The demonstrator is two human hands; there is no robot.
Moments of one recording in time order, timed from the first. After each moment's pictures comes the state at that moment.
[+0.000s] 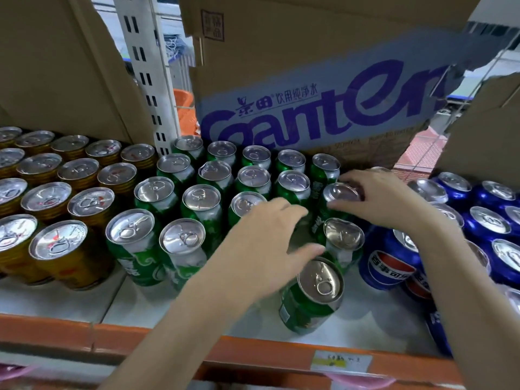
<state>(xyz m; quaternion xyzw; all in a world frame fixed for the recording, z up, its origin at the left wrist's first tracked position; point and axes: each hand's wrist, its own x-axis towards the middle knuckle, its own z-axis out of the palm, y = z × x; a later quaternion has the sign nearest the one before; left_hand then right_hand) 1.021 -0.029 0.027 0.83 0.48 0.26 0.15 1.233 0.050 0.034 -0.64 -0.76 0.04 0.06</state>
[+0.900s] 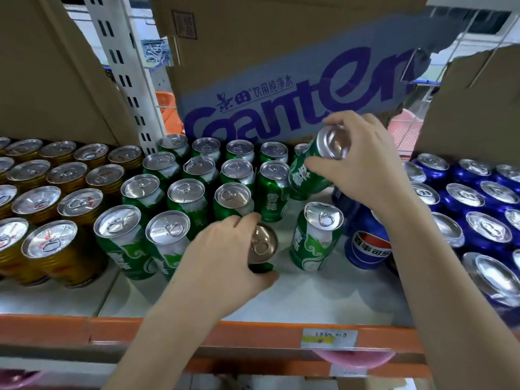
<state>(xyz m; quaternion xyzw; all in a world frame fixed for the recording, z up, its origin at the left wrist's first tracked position) 1.008 -0.059 0.009 0.80 0.56 0.19 0.09 1.205 0.014 0.064 -0.61 -0.71 0.02 0.36</state>
